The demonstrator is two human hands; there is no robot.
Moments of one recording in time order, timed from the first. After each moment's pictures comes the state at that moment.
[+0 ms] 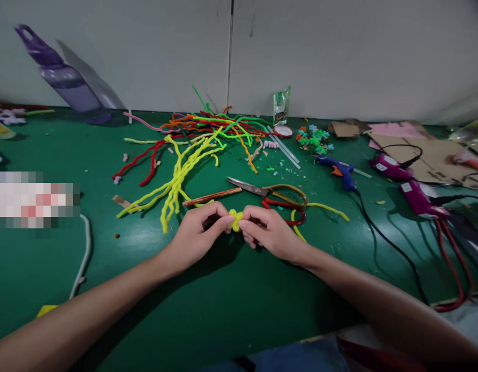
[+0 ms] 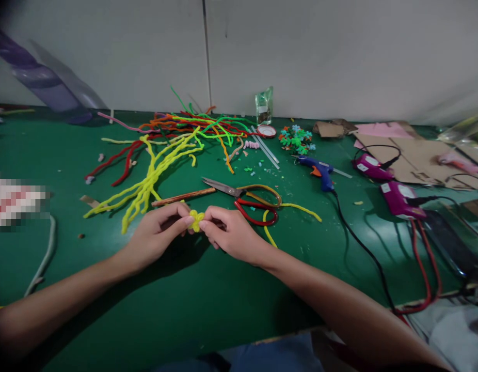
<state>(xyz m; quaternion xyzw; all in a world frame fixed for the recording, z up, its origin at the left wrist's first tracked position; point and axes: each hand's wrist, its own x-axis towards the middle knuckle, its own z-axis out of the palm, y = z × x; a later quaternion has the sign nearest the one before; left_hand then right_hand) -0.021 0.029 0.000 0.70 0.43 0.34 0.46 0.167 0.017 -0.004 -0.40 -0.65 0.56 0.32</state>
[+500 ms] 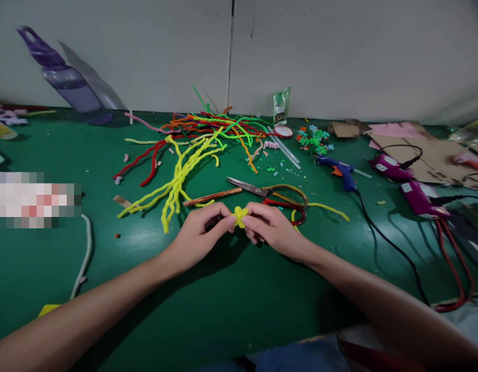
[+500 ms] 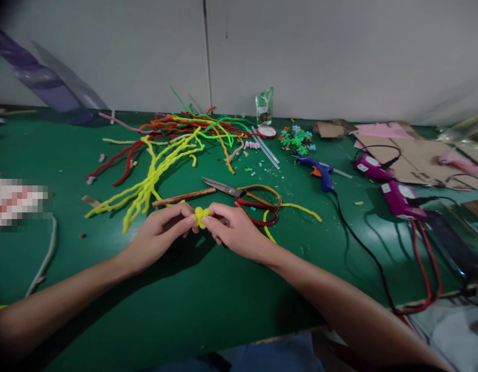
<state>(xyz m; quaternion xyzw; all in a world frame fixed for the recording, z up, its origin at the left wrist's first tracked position) -0.022 0.029 0.002 0.72 0.41 0.31 0.46 0.170 0.020 0.000 -0.41 -0.64 0.57 0.31</state>
